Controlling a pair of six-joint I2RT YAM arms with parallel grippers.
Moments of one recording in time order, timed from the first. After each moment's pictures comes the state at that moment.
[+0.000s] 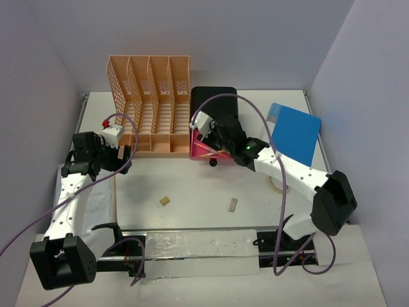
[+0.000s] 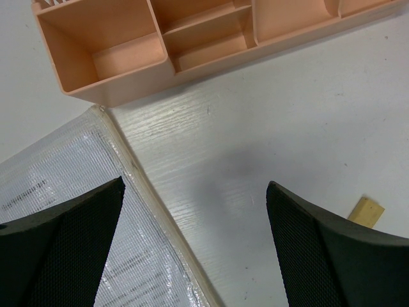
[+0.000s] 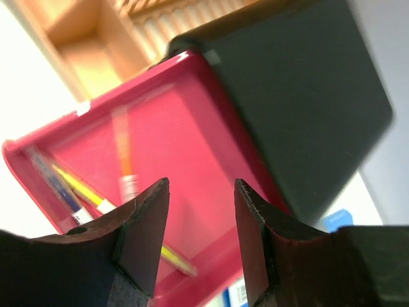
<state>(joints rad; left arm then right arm) 0.11 1.03 0.79 -0.56 0.33 0.35 0.73 1.44 1.09 -0.15 0.14 -0.55</state>
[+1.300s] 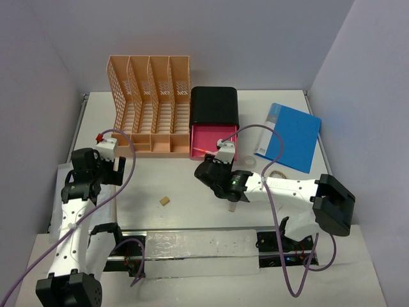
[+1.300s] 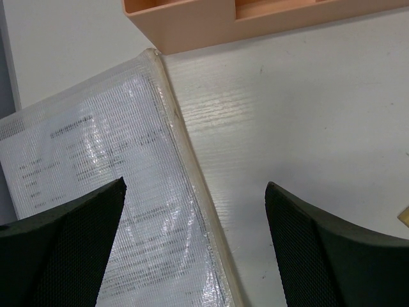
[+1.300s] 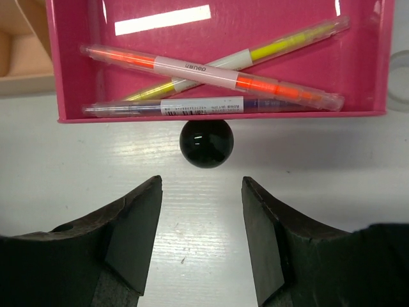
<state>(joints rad) 0.11 0.76 0.64 -0.59 0.10 0.32 1.09 1.40 0.87 -0.34 0.80 0.94</state>
